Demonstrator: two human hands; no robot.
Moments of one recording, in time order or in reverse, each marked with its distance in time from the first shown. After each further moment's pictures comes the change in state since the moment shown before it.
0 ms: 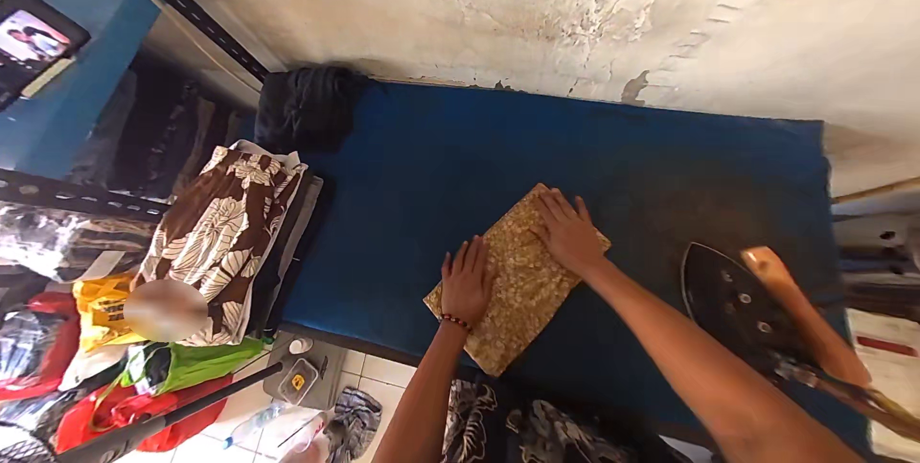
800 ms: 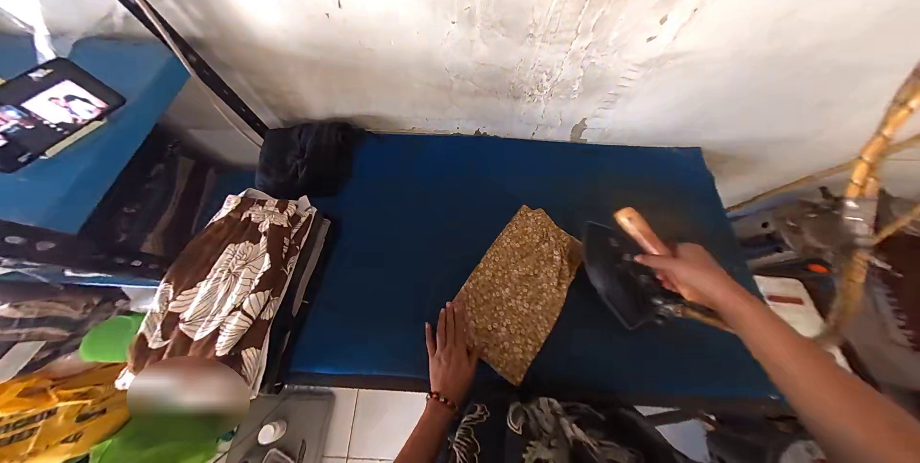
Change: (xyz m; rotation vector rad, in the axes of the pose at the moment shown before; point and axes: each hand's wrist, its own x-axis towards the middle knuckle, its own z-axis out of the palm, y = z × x) left_hand -0.109 -0.057 -0.010 -0.075 0.105 0.048; right_hand -0.094 -0.020 -0.182 0.467 -0.156 1.202
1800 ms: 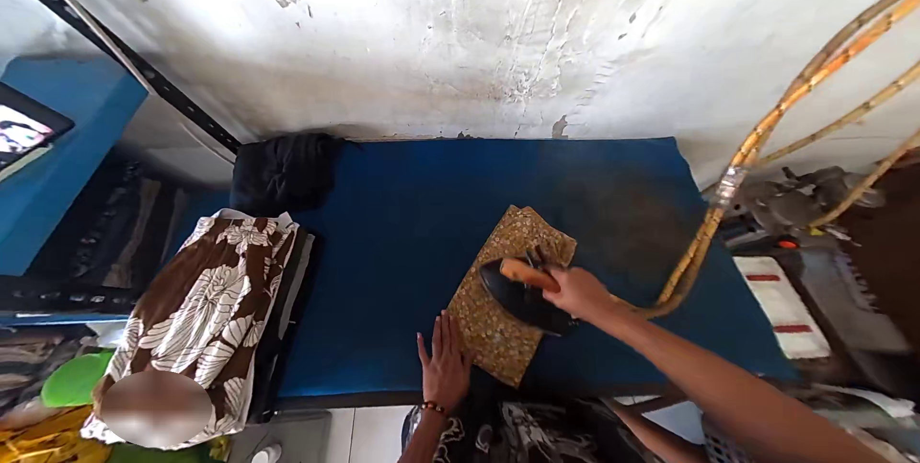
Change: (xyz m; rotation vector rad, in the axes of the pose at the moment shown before) left_hand -0.005 -0.014 0.014 0.100 -0.061 0.055; right_hand -0.038 -0.046 0.114 -0.577 -0.243 -0.453
